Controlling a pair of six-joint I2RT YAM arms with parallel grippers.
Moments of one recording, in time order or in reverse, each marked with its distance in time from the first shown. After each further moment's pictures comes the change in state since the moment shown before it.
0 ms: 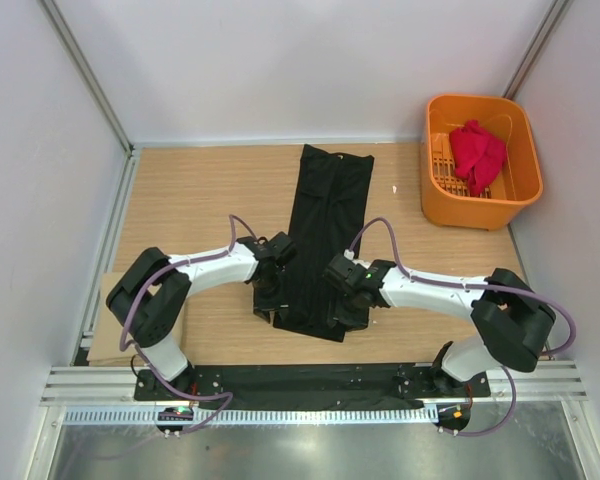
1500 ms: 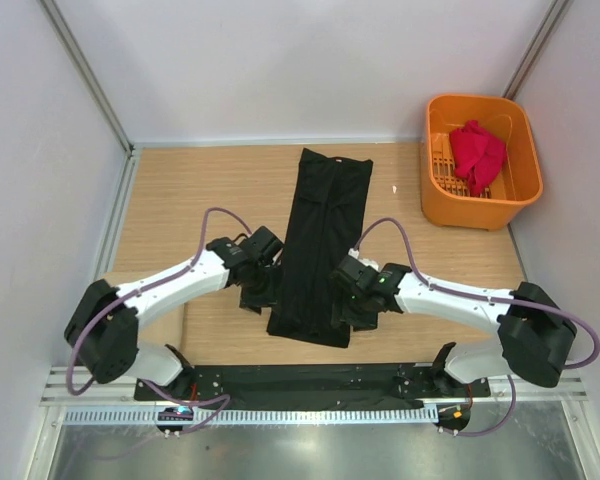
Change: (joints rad) left arm 0.001 -0.247 -0.035 -0.072 -0.033 0.090; right arm 0.006 -0.115 -0.053 -0.027 0.010 -0.039
